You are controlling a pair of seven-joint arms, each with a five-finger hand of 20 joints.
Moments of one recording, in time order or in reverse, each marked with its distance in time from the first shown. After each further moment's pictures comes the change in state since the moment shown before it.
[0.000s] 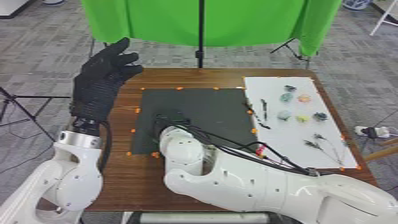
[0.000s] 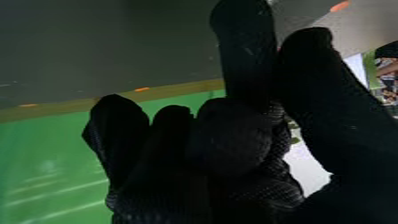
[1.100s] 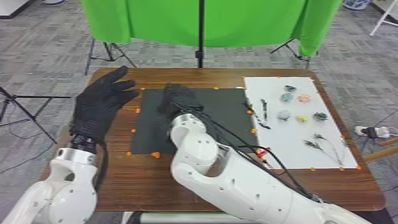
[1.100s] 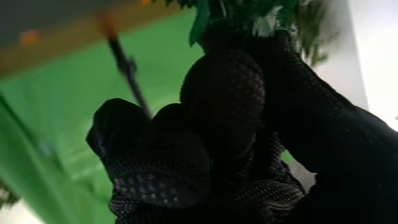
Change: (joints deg) left arm 8.6 -8.1 -6.9 -2.7 2.2 -0.1 -12.2; right arm -12.6 -2.5 16.0 -1.2 -17.7 5.8 -6.0
